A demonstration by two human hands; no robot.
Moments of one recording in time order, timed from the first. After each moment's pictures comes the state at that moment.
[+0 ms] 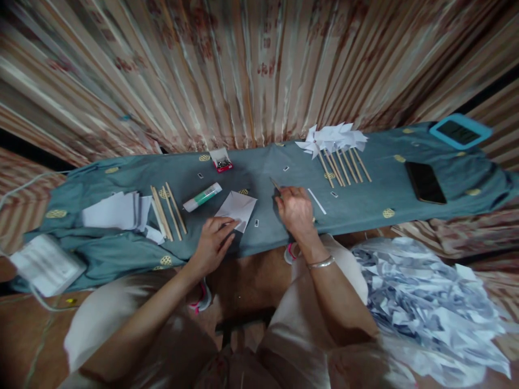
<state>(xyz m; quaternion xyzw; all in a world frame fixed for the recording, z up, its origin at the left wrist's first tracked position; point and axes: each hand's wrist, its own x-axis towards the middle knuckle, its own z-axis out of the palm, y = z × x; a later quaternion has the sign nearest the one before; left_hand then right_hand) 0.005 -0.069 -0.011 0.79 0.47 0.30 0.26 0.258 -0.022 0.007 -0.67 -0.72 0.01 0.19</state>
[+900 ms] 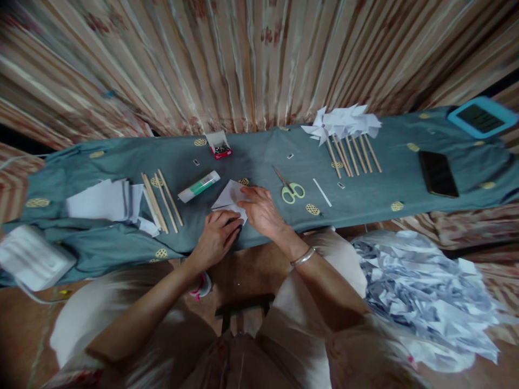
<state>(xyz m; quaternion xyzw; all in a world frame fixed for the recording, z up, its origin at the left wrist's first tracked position) 0.012 -0.068 -0.030 0.87 0.42 0.22 0.13 0.200 -0.024 -0.021 -0.47 -0.85 0.13 0.20</state>
